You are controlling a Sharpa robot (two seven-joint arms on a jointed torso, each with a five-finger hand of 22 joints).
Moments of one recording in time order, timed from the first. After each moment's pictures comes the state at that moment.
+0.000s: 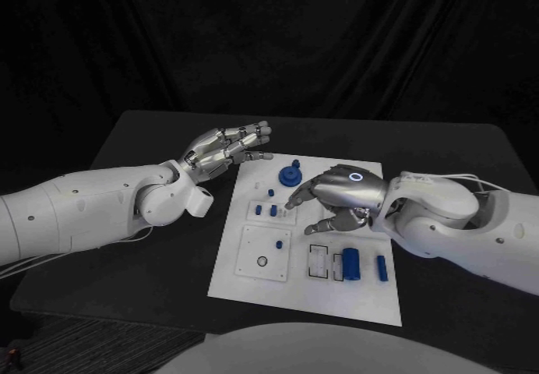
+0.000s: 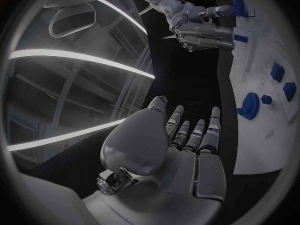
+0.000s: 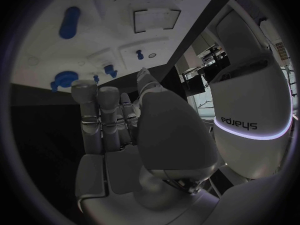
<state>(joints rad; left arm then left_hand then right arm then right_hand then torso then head) 1.20 -0.91 -0.21 1.42 -0.15 0.18 0.68 1.46 0.23 -0.16 0.21 0.52 0.55 0.14 0.07 0.07 0.07 0.11 0.22 0.03 0.15 0.23 0.13 0.04 0.10 0.31 0.29 0.11 0.56 1.29 -0.80 -0.21 1.74 -1.68 -0.29 0.17 1.52 -0.19 0.11 0.29 0.07 0.84 0.13 0.07 0.07 0.78 0.13 0.17 0.07 1.38 0.03 1.02 0.73 0.14 1.41 0.13 0.68 1.31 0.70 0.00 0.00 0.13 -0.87</state>
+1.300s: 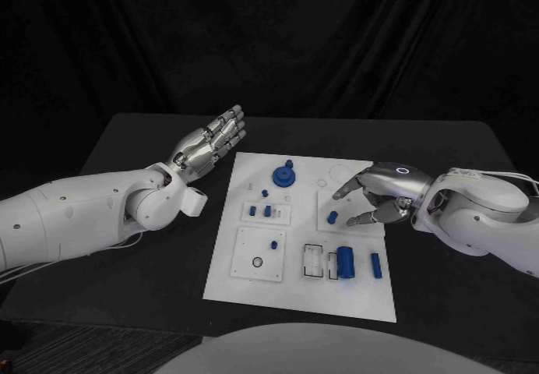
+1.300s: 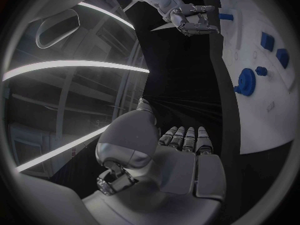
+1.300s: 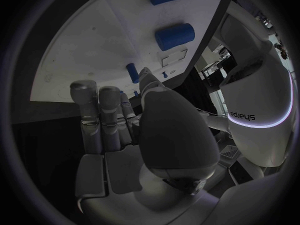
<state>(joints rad) 1.20 -0.92 -0.21 1.43 -0.15 0.01 0.68 1.13 0.23 -0.32 0.29 0.12 0.00 -0.03 0.00 0.00 0.00 -0.05 0.00 0.00 0.00 -0.03 0.00 0.00 0.11 0.00 -0.01 0.00 0.00 1.28 -0.96 -0.21 1.69 -1.61 -0.23 0.12 1.49 -0.17 0.12 0.28 0.06 0.84 0.16 0.07 0.07 0.86 0.13 0.17 0.07 1.41 0.03 1.00 0.72 0.14 1.42 0.12 0.69 1.31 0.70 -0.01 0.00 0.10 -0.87</state>
